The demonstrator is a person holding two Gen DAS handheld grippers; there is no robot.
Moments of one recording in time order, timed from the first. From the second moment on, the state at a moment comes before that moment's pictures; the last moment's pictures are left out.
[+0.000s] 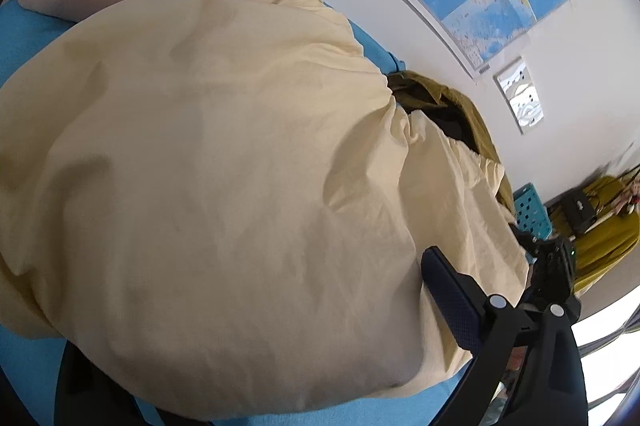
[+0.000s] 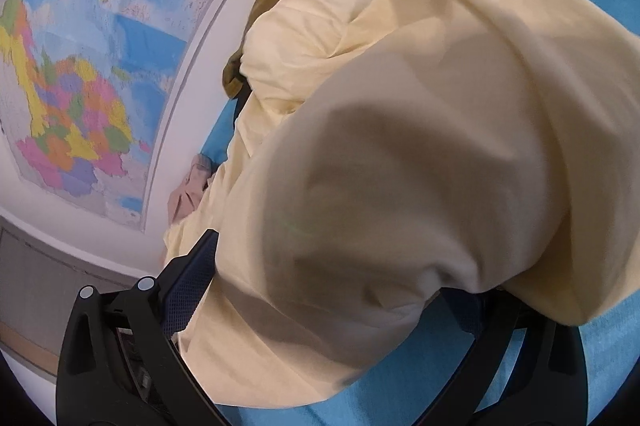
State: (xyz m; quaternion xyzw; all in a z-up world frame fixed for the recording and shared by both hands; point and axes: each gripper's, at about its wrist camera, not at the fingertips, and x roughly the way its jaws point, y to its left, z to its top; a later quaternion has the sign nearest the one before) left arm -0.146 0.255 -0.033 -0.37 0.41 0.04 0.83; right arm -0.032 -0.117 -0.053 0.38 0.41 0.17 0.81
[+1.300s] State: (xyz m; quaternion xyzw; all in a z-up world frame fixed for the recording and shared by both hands) left arm -0.118 0.269 -0.029 -0.37 0.42 0.04 0.83; right arm -0.041 -0.098 -0.037 0.27 0.39 0.27 0.84
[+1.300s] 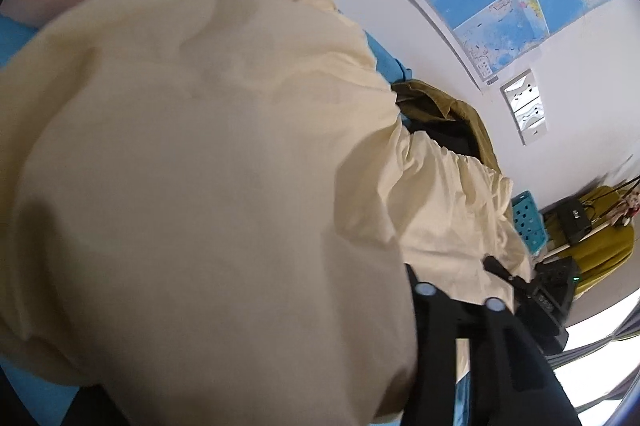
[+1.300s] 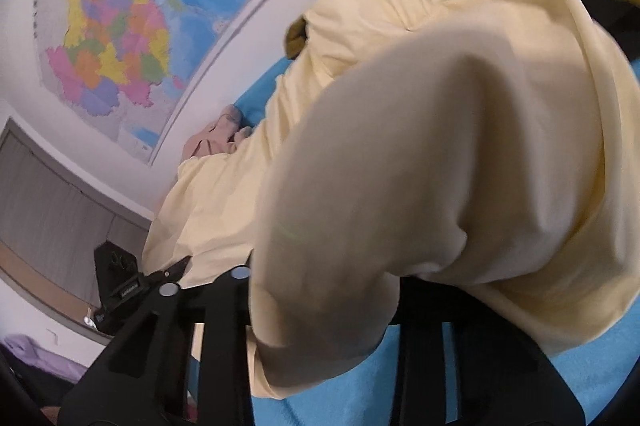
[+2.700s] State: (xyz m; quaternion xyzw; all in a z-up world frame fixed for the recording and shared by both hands) left arm -0.142 0.264 0.108 -0.23 0.31 0.00 0.92; right arm -0.098 -0.042 0.129 0.15 0.20 0.37 0.90
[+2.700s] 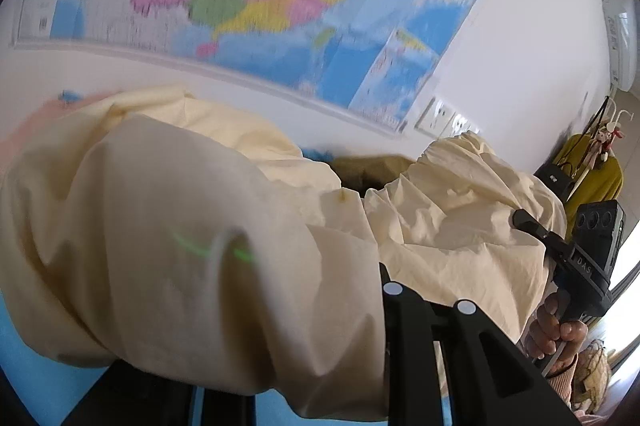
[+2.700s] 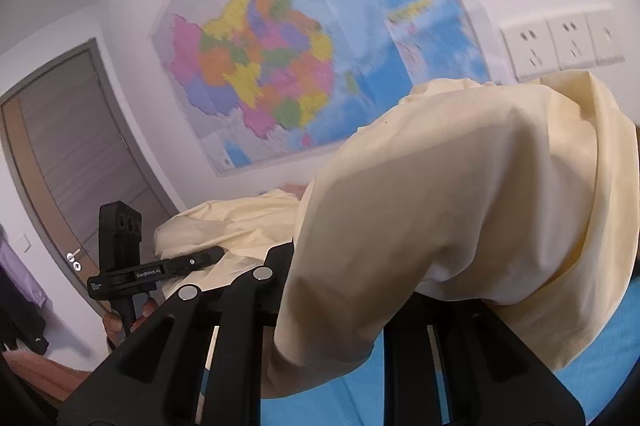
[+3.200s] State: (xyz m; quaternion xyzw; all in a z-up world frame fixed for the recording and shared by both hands) left arm -0.116 0.401 0.195 -0.16 0.22 0.14 0.95; right arm 0.017 0.104 0.200 0.13 0.15 0.45 0.87
